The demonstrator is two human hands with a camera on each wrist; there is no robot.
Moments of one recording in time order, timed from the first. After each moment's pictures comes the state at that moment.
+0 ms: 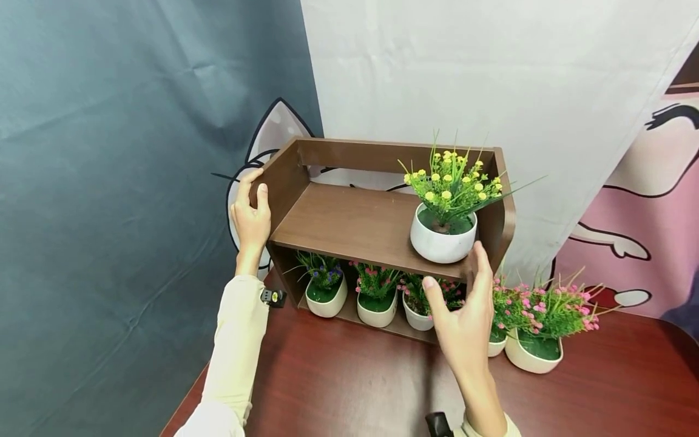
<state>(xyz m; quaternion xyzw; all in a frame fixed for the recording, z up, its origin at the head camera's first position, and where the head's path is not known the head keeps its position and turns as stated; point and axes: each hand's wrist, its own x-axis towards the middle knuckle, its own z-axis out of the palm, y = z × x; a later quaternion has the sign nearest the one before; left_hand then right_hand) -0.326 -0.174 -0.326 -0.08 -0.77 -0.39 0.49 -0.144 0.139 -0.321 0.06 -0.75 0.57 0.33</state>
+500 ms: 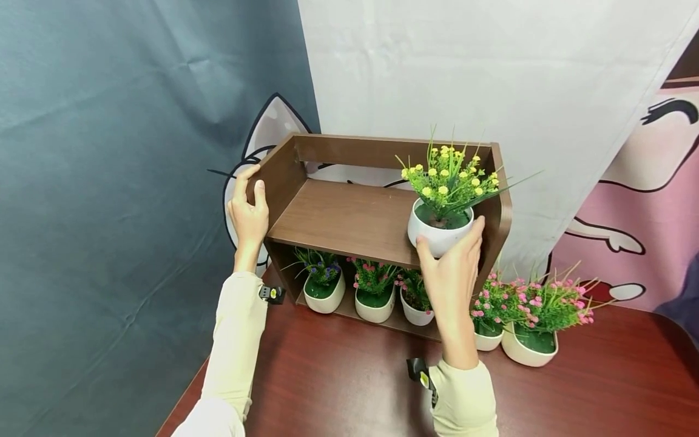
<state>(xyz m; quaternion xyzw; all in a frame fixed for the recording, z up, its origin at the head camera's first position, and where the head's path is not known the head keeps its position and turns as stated) -0.330 -0.173 -0.326 -0.08 -0.76 -0.39 0.51 -0.207 0.143 -0.327 -0.10 -0.84 0.44 0.31</state>
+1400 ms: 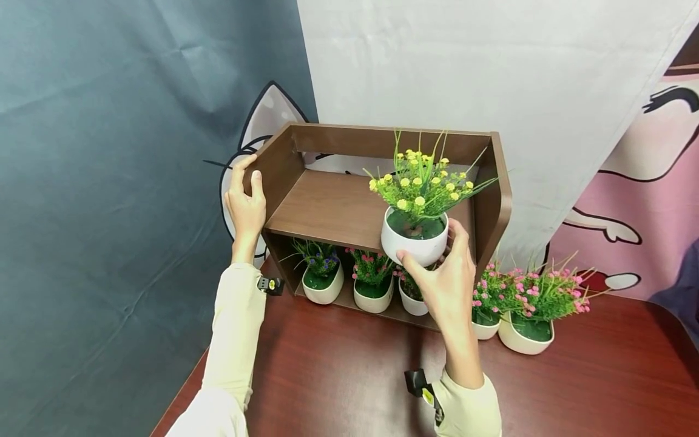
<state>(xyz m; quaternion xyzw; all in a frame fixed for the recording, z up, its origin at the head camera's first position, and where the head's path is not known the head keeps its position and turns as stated) -0.328 -0.172 -0.321 -0.08 -0.77 -0.39 0.50 -0.176 0.139 -0.321 -0.03 -0.83 0.48 0.27</state>
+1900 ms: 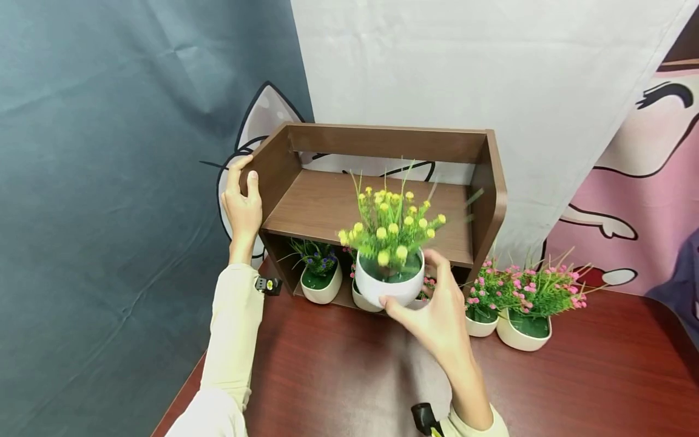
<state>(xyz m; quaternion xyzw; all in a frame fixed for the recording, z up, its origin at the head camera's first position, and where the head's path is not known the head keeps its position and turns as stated) -0.325 -0.177 -0.322 -0.08 -0.77 -0.40 0.49 -0.136 0.133 -0.339 0.05 -0.85 0.48 0.21</state>
